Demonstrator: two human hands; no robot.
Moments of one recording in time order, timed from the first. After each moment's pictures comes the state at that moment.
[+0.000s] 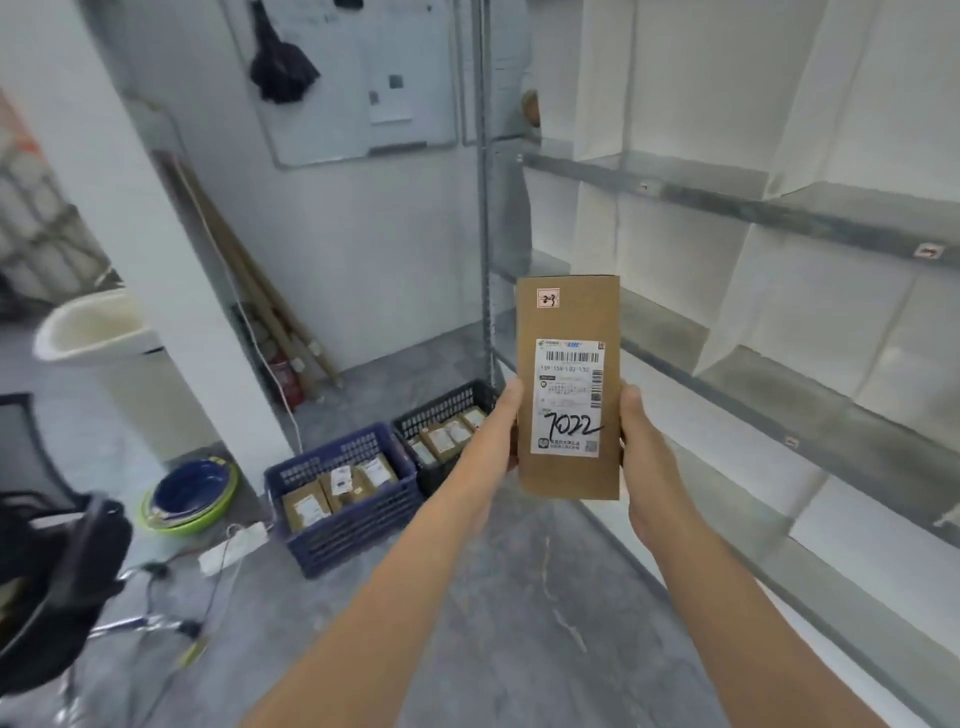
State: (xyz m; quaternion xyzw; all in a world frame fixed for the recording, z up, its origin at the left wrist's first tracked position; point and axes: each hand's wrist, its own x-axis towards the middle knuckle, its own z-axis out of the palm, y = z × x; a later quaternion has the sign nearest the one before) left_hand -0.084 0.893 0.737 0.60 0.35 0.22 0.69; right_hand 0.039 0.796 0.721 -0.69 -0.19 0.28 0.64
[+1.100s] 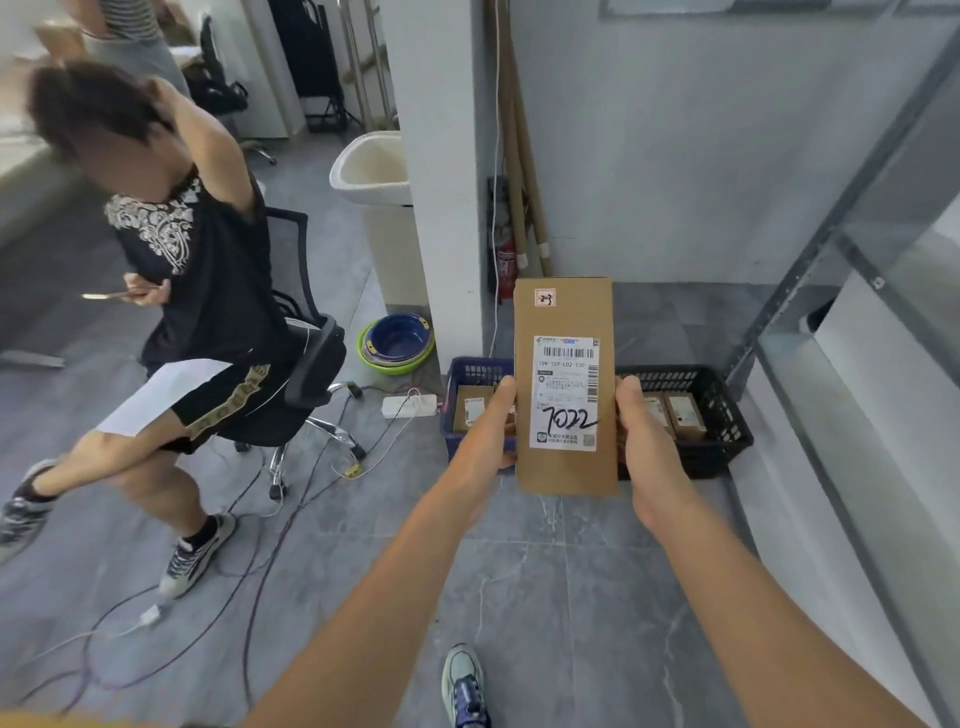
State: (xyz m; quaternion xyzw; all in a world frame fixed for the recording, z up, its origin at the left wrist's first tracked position) left_hand -0.200 1.134 0.636 0.37 0.57 0.37 0.64; right_hand -0.033 1.126 0.639 -0.65 -0.30 0.53 0.44
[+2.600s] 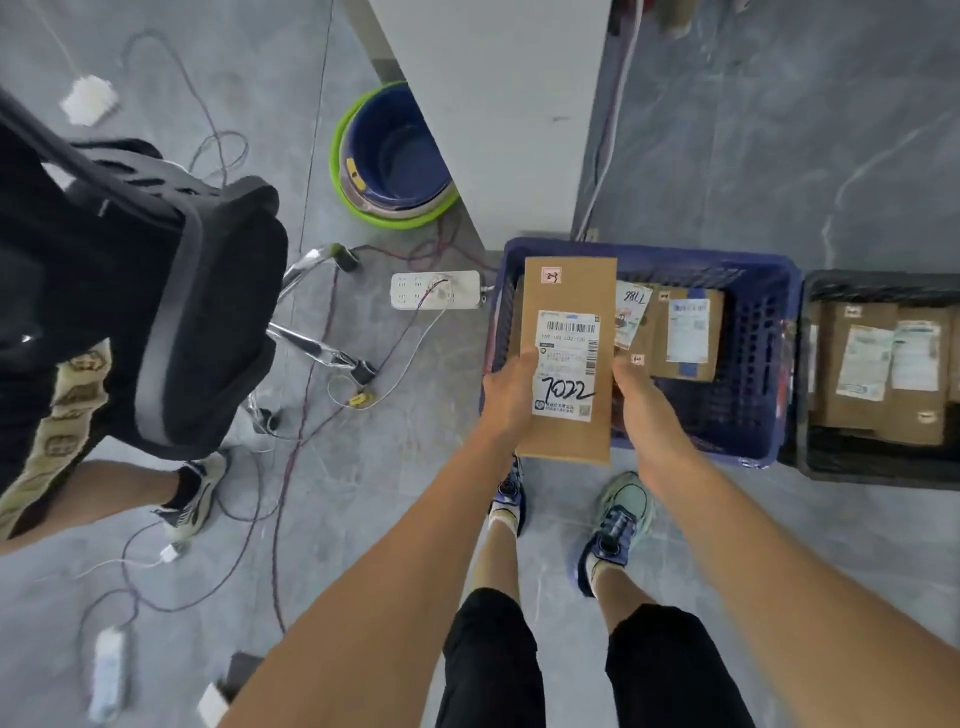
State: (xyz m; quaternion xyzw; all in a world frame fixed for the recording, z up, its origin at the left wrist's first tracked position) left_hand -0.278 1.659 0.181 0.17 0.75 0.15 0.62; right_hand -0.130 1.657 0.167 -0.71 -0.18 0.66 0.18
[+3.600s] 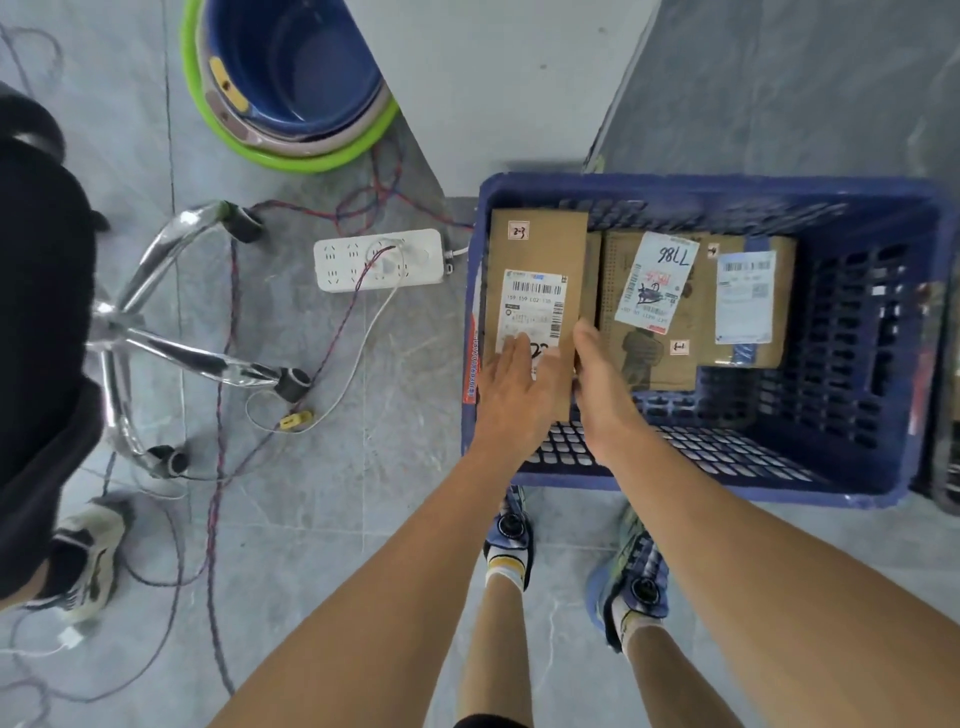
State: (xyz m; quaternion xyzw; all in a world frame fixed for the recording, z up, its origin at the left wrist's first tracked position) left_hand -0.301 1.698 -0.046 0.40 0.72 0.03 0.57; right_hand -0.194 1.693 -0.103 -0.65 -0.14 0.71 0.25
